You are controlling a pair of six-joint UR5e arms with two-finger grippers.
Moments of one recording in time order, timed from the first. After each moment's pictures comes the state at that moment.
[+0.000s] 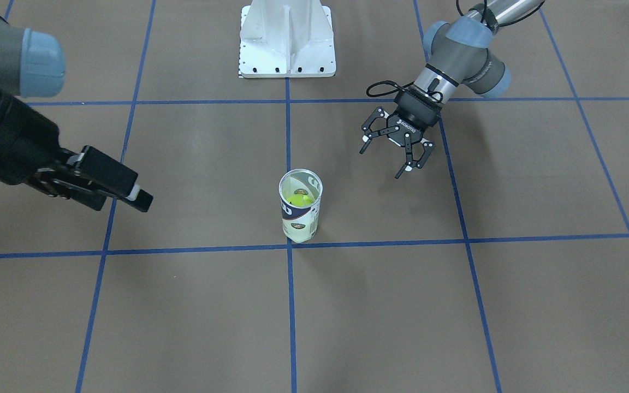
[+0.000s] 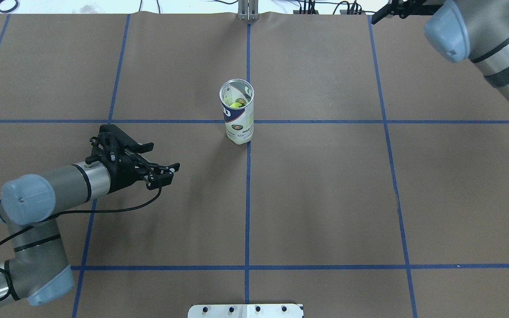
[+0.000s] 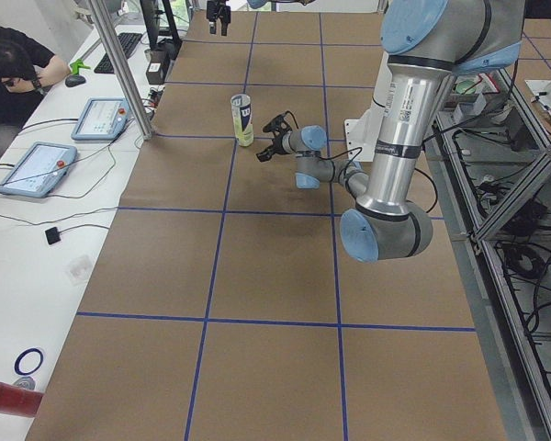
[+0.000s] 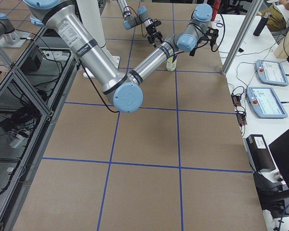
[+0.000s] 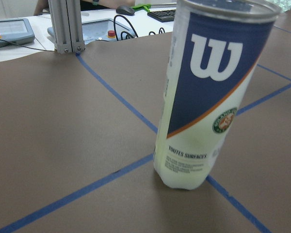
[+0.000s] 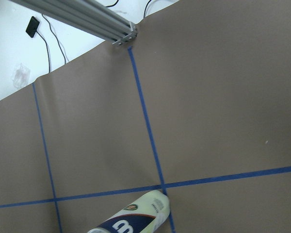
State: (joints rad) left arm -0.50 -1.75 -1.71 -2.70 -1.51 -0.69; right arm 1.19 -0.92 1.62 -1.30 2.53 1.23
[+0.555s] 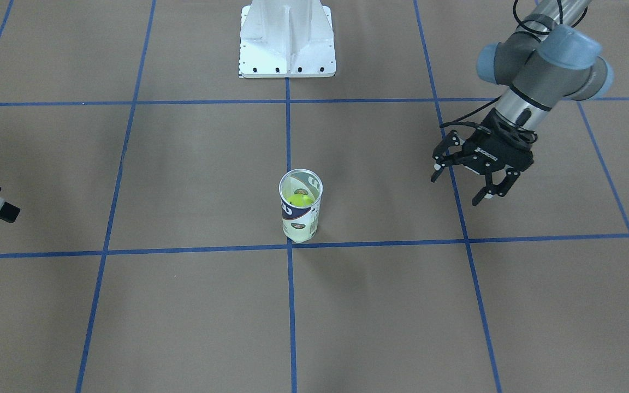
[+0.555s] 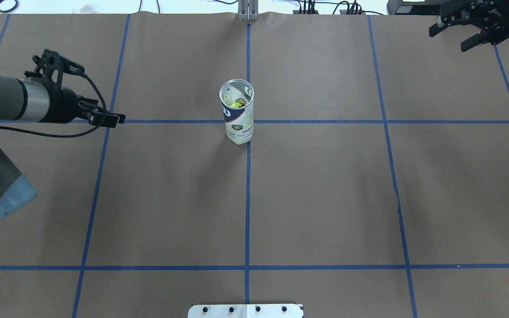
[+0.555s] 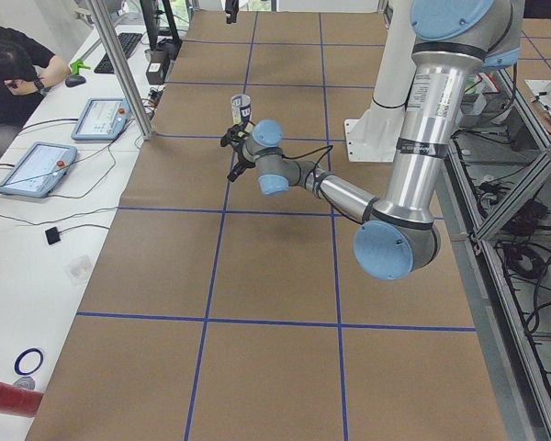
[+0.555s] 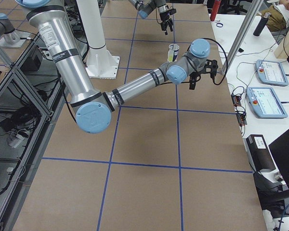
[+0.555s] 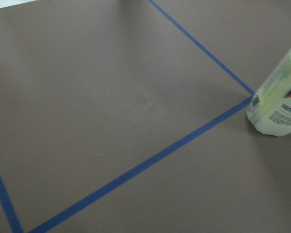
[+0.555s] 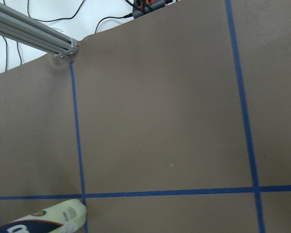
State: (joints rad) left arm -0.89 -1.80 -1.71 -2.34 -2.00 -0.65; right arm 1.30 -1.20 1.64 -1.30 2.52 0.81
